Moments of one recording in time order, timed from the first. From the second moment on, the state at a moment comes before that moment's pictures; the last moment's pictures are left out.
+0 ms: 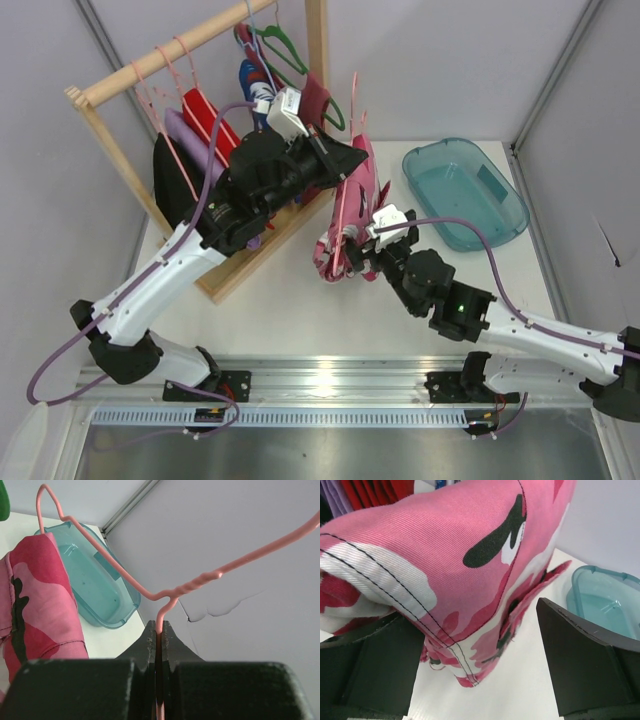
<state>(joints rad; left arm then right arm) -0.87 1.41 1.73 -0.35 -0.12 -0.83 1.14 0.98 0.84 0.14 0.68 -0.19</state>
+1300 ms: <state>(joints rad) -0.85 1.26 1.63 -0.33 -0.15 -0.91 1.10 1.08 0.84 0.32 0.68 -0.23</state>
